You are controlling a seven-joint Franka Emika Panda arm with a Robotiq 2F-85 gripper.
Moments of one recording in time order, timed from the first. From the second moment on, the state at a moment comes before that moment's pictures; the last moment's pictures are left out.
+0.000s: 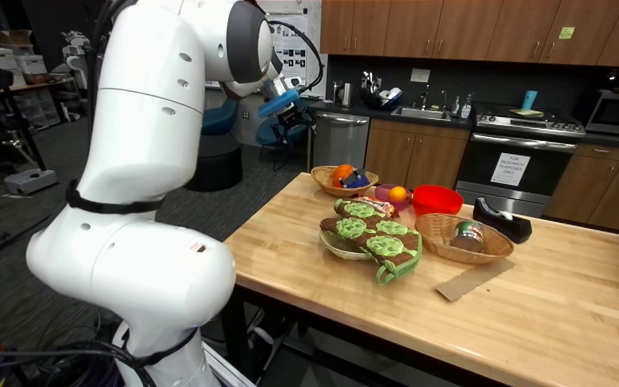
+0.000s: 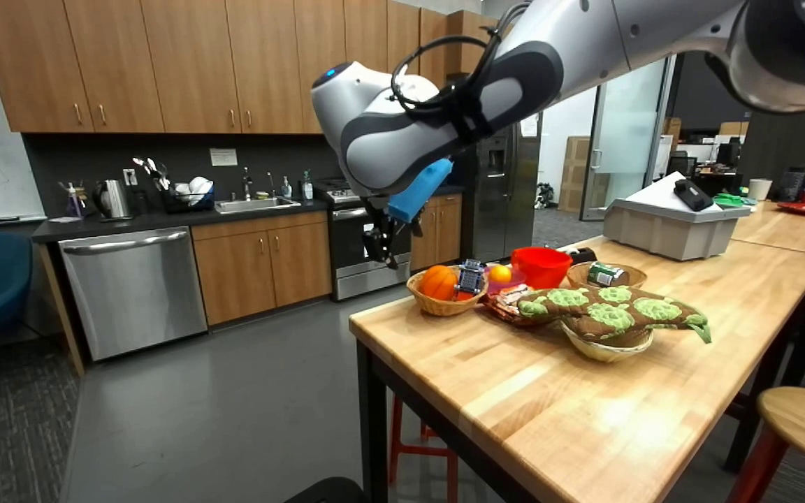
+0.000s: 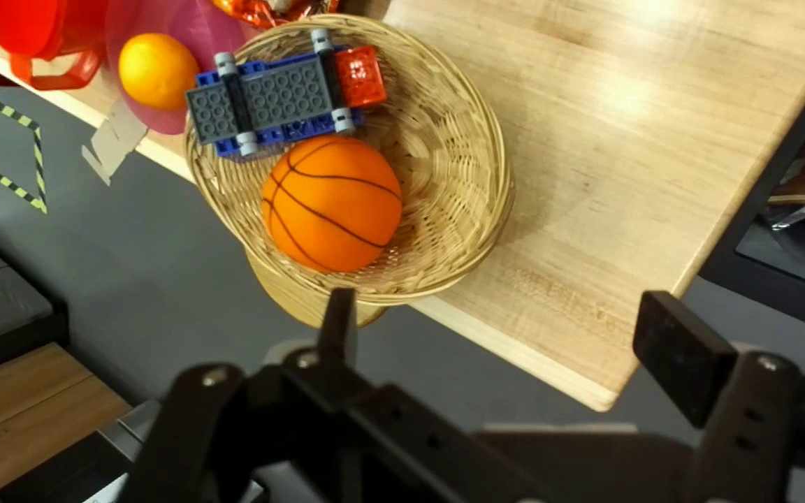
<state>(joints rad) 0.30 0.45 0.19 -1.45 -0.64 1.86 0.22</state>
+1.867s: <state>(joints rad) 0.24 0.62 0.04 -1.25 -0.33 1.83 0.22</state>
